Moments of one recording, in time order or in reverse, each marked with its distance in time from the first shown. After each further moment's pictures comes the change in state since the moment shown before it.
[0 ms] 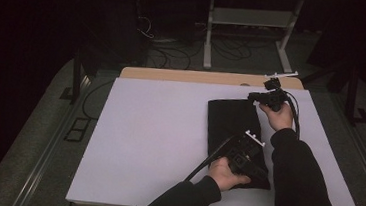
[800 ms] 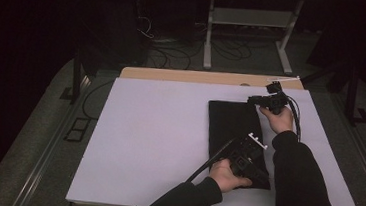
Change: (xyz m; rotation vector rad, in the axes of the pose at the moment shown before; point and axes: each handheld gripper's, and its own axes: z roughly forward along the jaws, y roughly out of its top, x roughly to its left) left arm -0.001 0.000 0.007 0.026 0.003 0.014; right arm -0.014 -0.014 0.009 0.005 0.037 0.056
